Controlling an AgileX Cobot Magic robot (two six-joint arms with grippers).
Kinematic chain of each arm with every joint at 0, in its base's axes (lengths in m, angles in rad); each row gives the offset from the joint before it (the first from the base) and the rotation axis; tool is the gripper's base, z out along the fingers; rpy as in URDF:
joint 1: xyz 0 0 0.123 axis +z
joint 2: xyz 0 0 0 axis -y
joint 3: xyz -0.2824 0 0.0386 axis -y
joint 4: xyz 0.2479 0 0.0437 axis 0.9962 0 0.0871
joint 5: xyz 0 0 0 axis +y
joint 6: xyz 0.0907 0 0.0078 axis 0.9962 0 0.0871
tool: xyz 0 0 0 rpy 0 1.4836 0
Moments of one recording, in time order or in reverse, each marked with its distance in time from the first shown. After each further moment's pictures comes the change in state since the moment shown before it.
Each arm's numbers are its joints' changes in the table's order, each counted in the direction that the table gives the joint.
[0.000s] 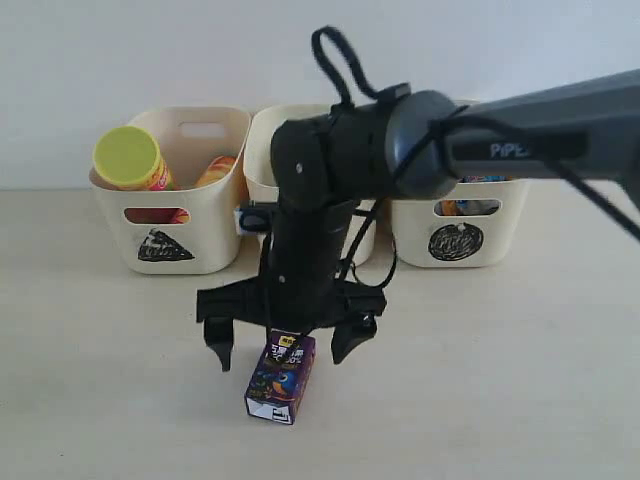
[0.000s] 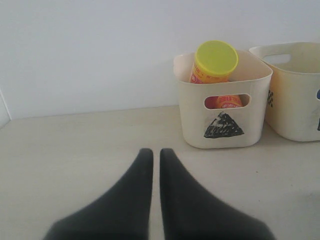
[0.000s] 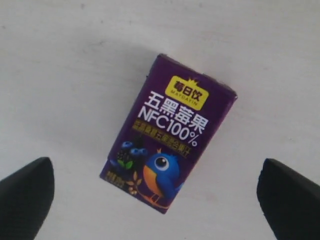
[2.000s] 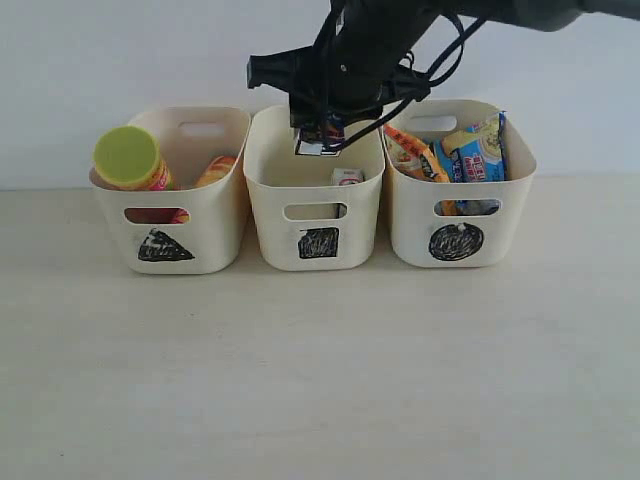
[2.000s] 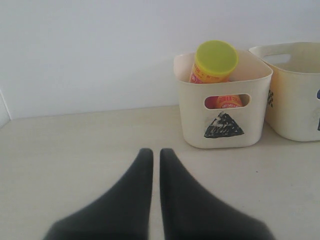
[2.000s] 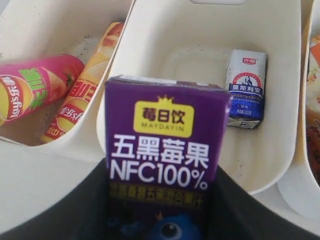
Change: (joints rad) left arm 0.000 0.000 0.000 0.000 0.000 0.000; right arm -0.179 0.105 0.287 -0.226 -0.185 -0.052
